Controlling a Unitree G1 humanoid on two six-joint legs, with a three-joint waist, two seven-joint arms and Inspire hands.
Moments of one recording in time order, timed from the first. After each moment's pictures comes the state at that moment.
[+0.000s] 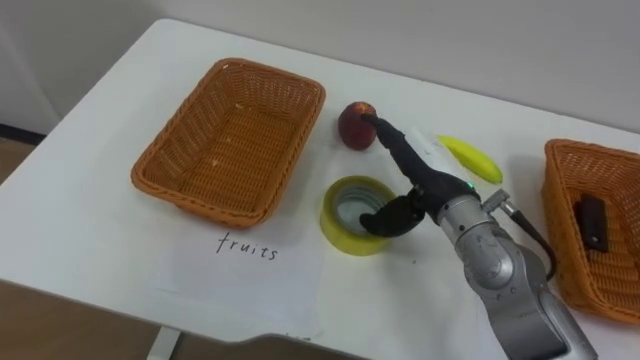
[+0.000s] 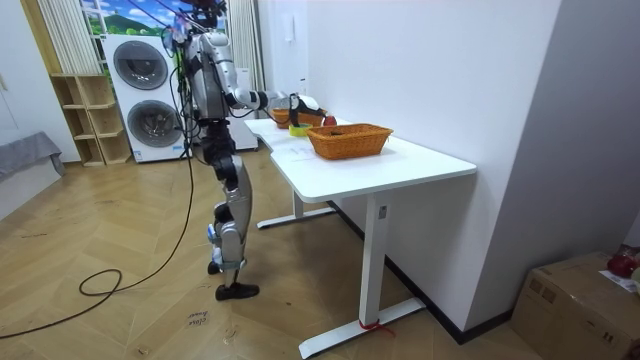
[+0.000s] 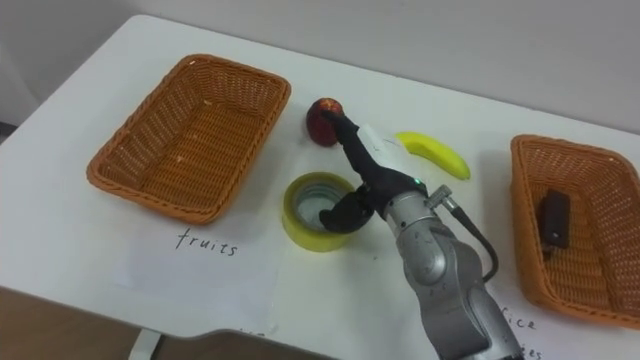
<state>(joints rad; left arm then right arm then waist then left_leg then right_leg) 0.19 0.21 0.03 0.99 -0.08 0.02 0.08 -0.14 -0.27 0.25 0.03 -0.60 0.11 0.15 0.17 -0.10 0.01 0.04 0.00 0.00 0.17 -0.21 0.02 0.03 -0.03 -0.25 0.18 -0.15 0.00</state>
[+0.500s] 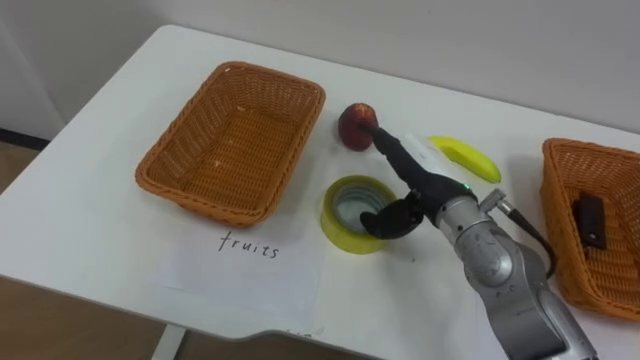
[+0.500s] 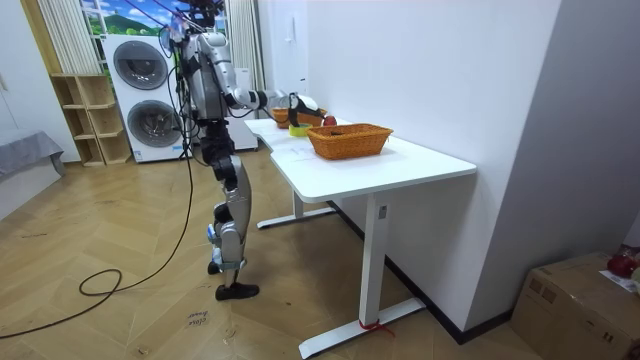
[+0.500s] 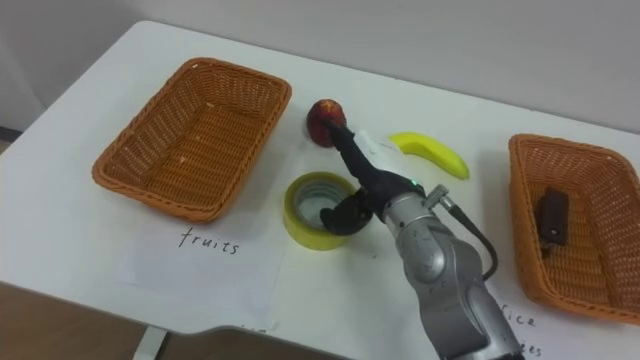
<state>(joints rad) 0.19 0.20 0.03 0.98 -0.08 0.04 0.08 -0.16 -0.27 0.25 0.03 -0.61 0.14 0.22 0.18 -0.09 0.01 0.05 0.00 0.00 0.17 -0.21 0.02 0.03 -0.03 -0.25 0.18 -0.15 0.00</state>
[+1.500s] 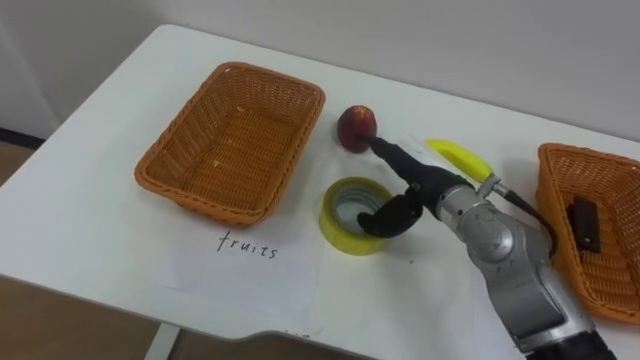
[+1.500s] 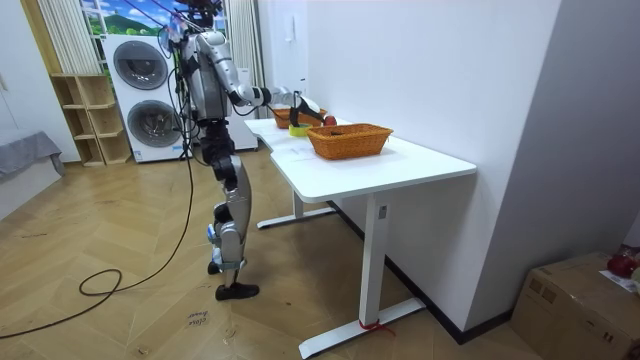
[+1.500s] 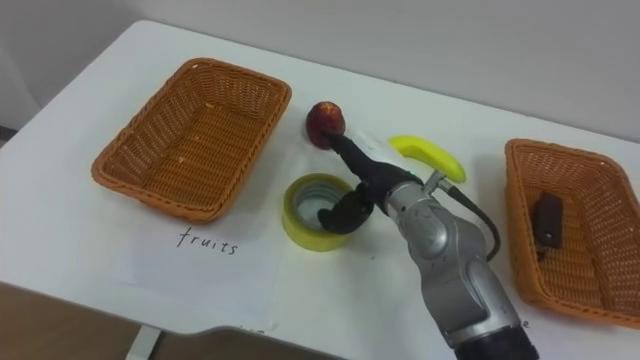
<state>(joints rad) 0.18 0.22 0.02 1.00 -0.09 0.07 0.09 -0.25 -0.29 0.25 0.09 -0.59 0.21 0.36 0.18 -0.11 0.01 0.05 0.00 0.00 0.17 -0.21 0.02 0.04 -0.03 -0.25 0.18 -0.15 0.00</state>
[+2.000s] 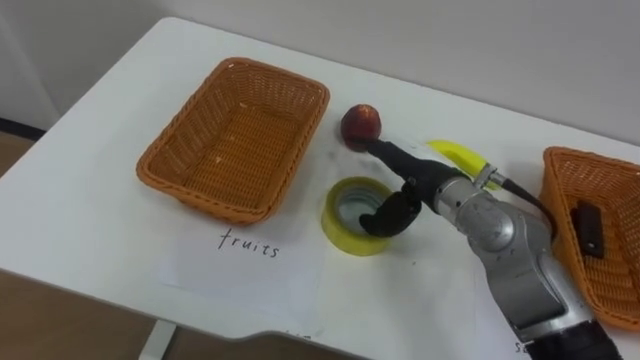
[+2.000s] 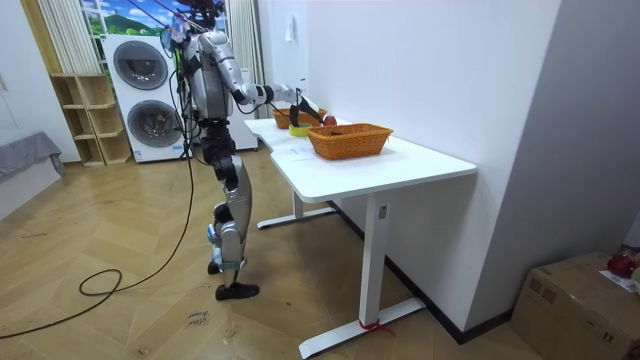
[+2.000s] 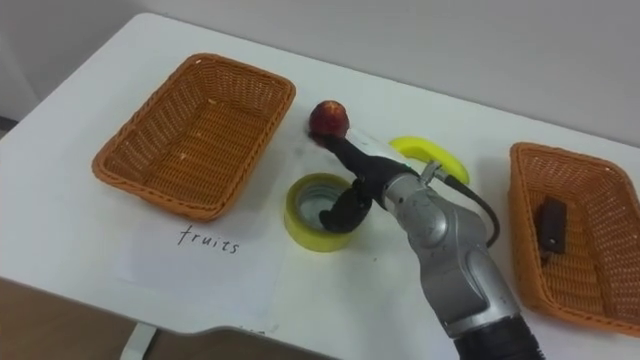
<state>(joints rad) 0.15 0.24 0.02 1.02 -0.08 0.08 0.04 -0.28 -0.29 0.25 0.07 -0.62 0.22 0.46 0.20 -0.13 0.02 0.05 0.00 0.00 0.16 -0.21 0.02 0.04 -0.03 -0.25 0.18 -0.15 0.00</state>
